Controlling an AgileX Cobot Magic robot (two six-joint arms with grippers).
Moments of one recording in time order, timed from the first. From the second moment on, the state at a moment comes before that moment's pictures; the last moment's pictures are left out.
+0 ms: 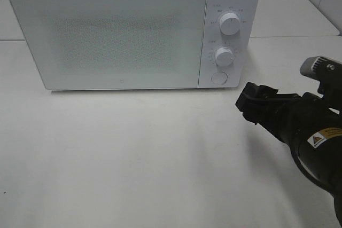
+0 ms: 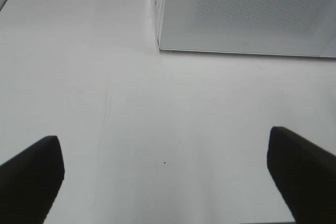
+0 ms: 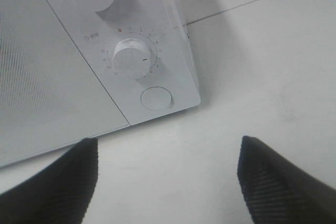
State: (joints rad) left arm 0.00 -0.01 -0.50 -0.08 1.04 0.02; right arm 0.85 1.61 -0.24 0.88 -1.18 0.17
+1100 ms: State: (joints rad) left arm 0.00 -0.01 -0.50 -0.08 1.04 0.02; right arm 0.85 1.61 -0.24 0.88 -1.11 1.30
